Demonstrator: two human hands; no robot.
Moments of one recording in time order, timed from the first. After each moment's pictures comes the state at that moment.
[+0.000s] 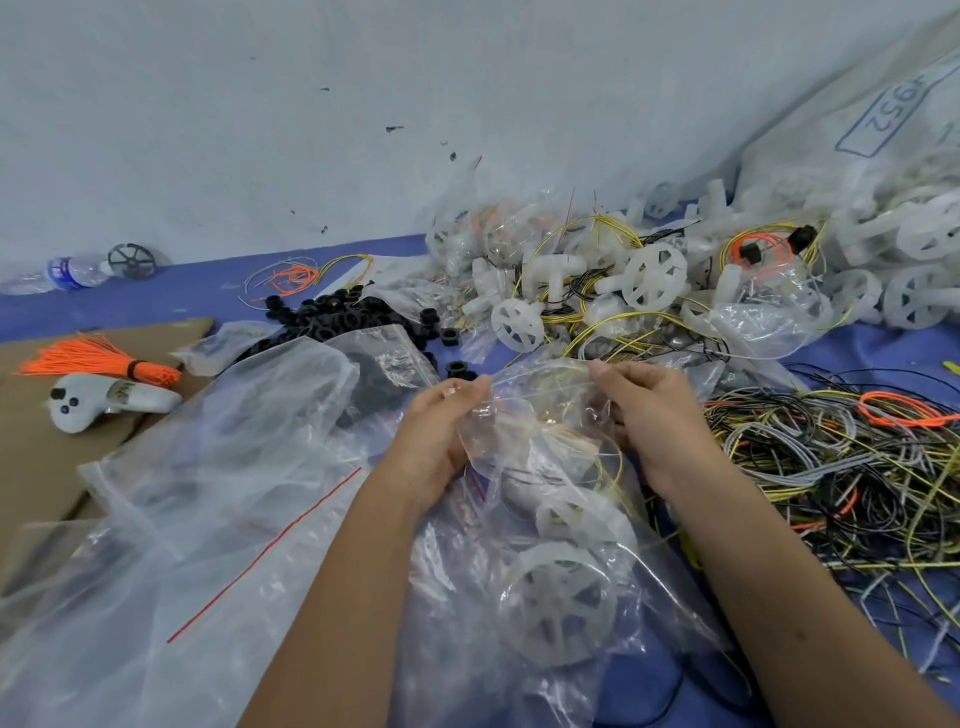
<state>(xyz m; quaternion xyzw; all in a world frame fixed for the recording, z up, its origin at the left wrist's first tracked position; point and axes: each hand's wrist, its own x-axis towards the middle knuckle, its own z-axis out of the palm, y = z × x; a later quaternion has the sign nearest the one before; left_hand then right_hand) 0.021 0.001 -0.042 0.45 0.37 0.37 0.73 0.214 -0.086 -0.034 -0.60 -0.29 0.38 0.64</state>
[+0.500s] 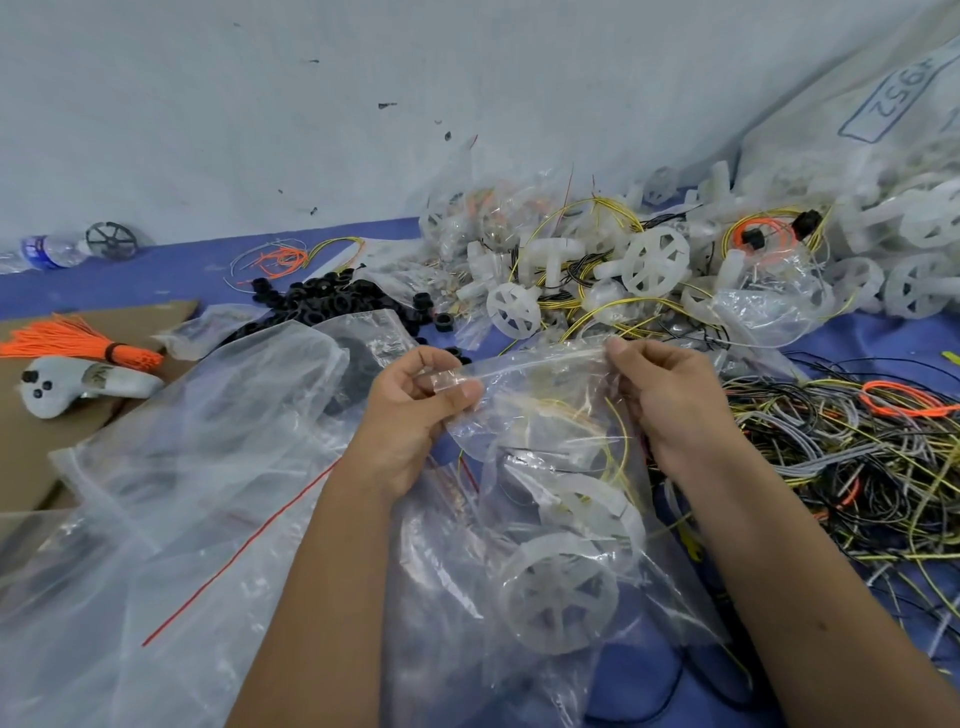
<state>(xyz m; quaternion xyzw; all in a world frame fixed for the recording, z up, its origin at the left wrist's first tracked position) 0.003 0.014 -0.052 0.52 0.31 0.44 0.66 0.225 -0.085 -0.038 -0.55 -0.28 0.39 0.68</state>
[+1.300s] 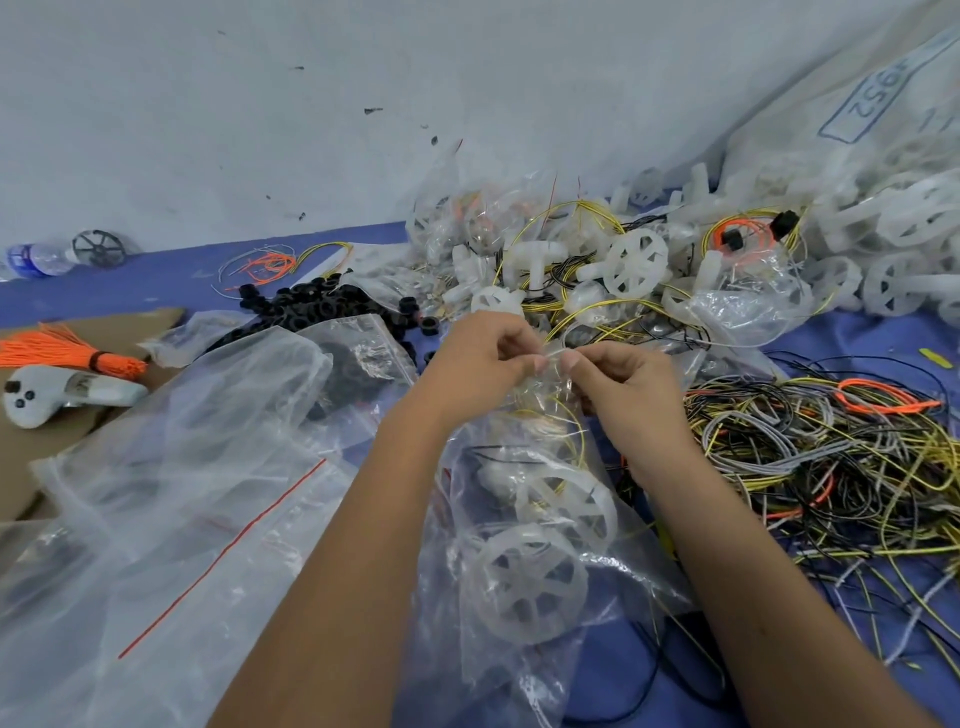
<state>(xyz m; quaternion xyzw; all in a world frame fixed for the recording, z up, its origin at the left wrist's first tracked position) 0.075 0.018 -0.002 0.85 0.31 0.26 0.34 0.219 -0.084 -0.045 -0.60 -0.40 0.26 0.64</state>
